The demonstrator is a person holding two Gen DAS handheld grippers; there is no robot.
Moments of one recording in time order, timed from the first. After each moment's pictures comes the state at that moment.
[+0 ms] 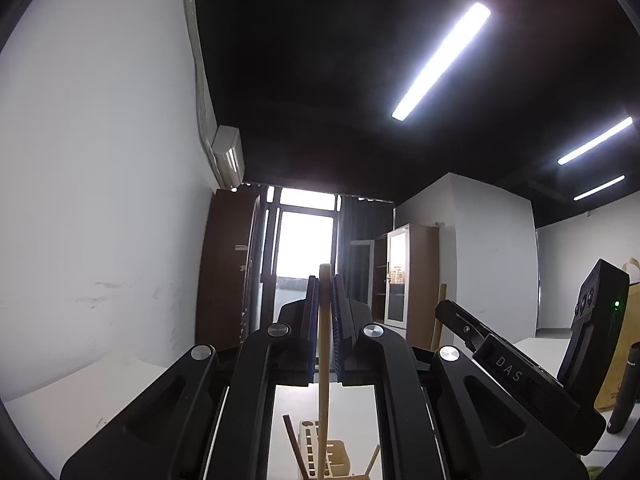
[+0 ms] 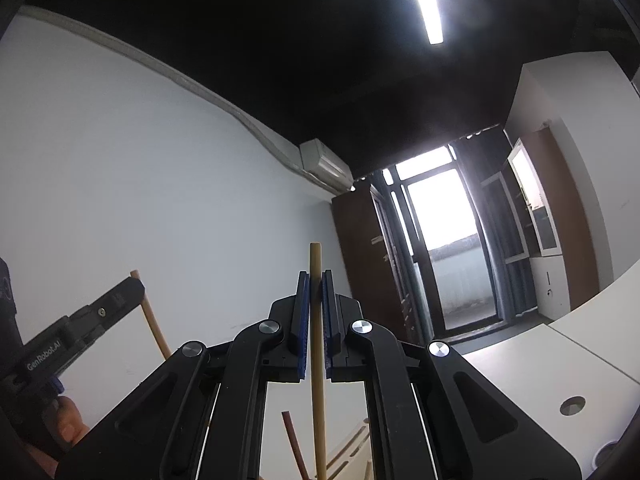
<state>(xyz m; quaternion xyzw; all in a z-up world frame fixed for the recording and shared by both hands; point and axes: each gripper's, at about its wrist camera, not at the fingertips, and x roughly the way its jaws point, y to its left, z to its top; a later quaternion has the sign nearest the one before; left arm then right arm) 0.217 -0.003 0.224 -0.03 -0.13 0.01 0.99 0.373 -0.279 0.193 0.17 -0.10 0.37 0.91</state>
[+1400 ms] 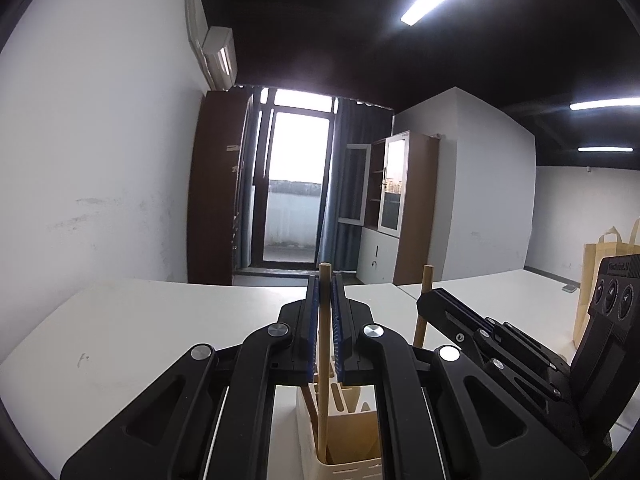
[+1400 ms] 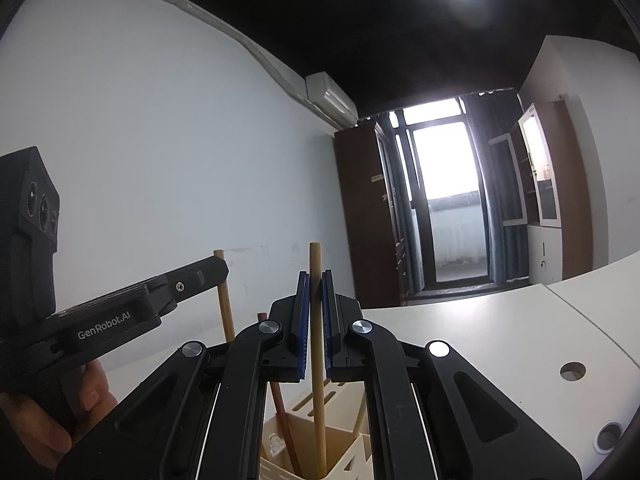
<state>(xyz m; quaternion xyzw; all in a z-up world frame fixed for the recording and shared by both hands) 0.300 0.038 0.180 -0.04 0.06 -0.01 1.00 0.394 -0.245 0.144 0.08 0.01 0.37 0.93</state>
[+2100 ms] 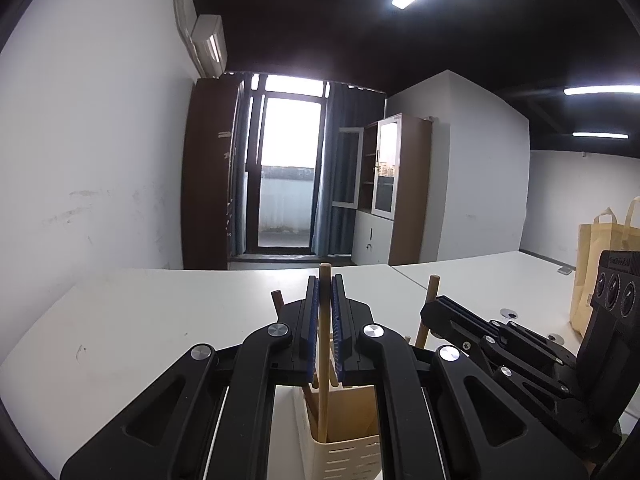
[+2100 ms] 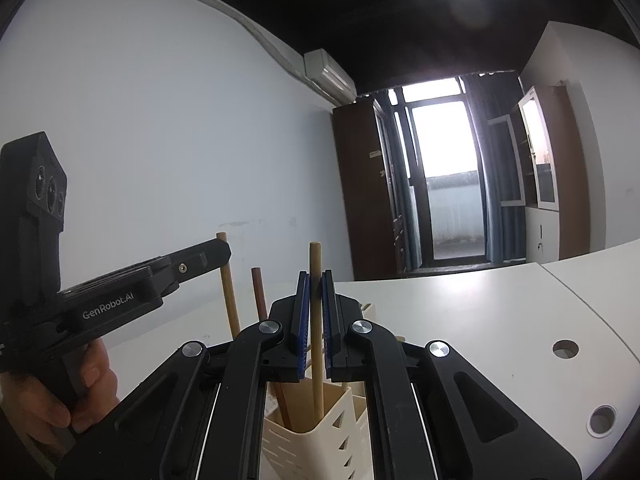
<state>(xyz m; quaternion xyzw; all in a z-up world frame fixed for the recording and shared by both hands) 0.306 0.042 0.171 -0.03 0.09 -0.03 1.00 0.388 -0.253 0.128 0.06 0.05 0.37 0.92</state>
